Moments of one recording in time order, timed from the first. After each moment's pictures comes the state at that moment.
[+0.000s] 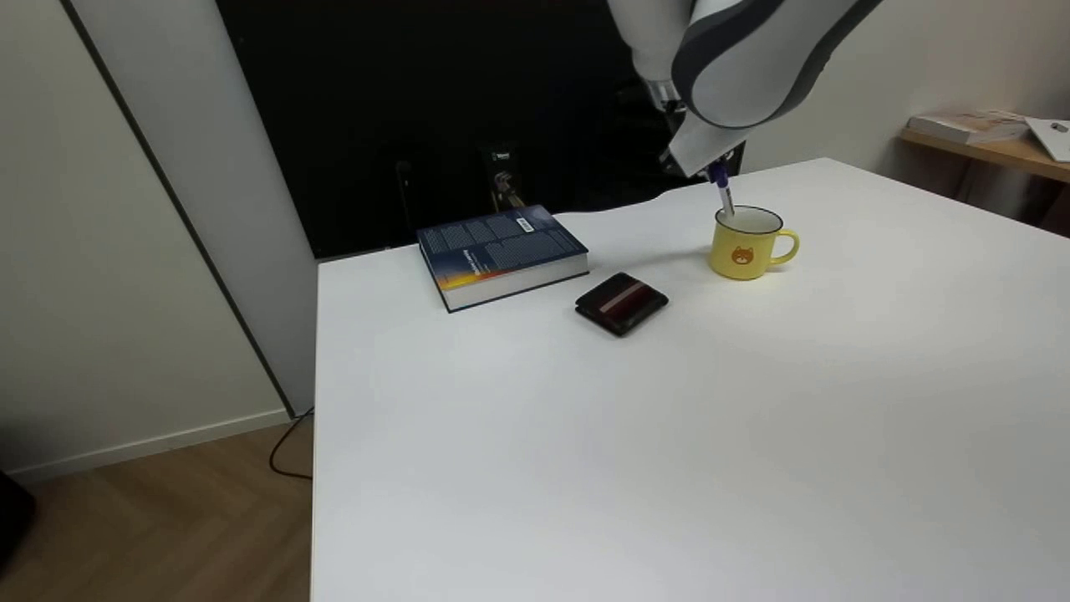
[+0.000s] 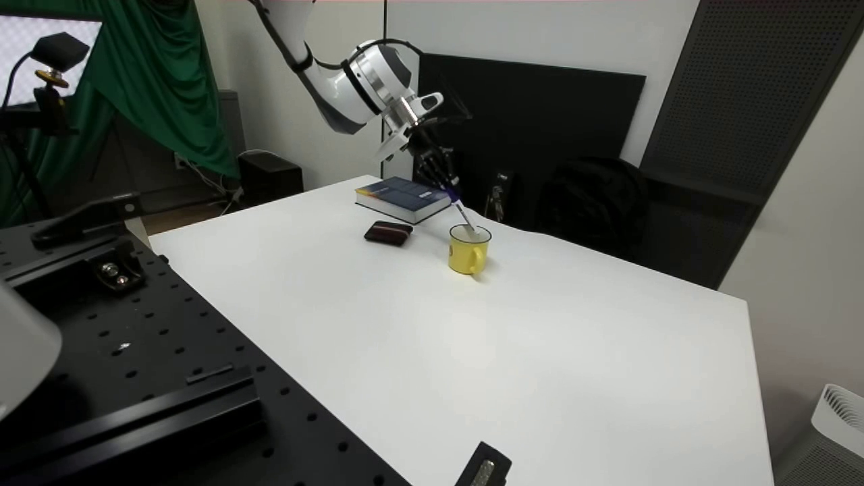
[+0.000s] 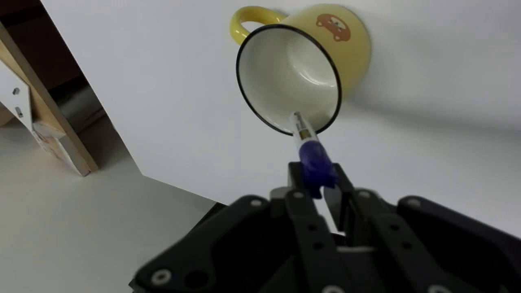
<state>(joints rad) 0.72 1.28 -0.57 -1.24 -0.22 2.40 0.83</state>
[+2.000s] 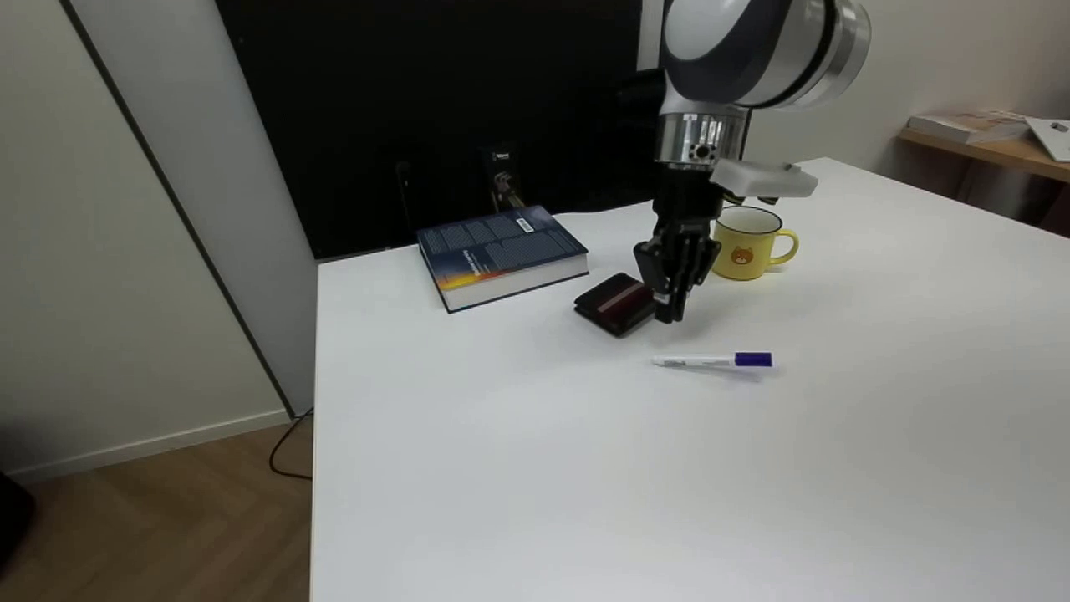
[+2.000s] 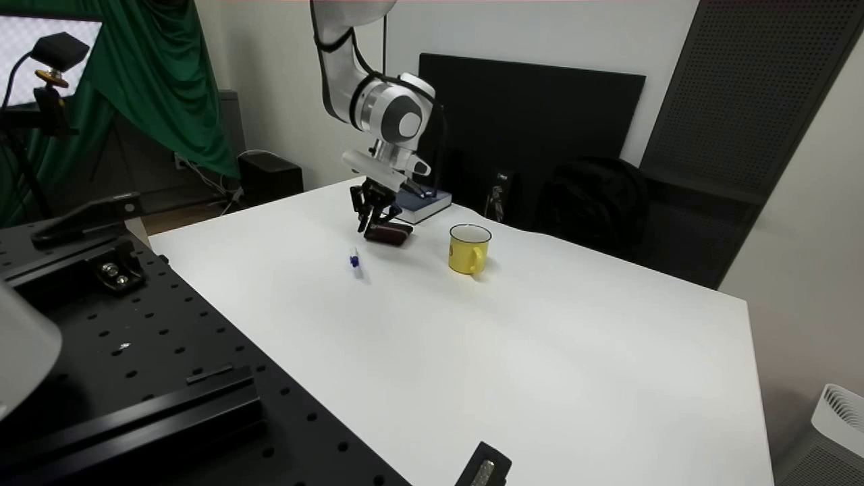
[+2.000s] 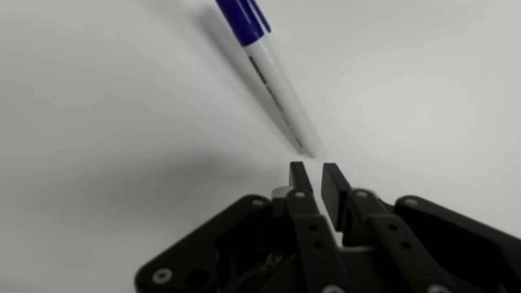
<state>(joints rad) 0.18 1.27 0.20 -1.28 0.11 2.38 -0.10</state>
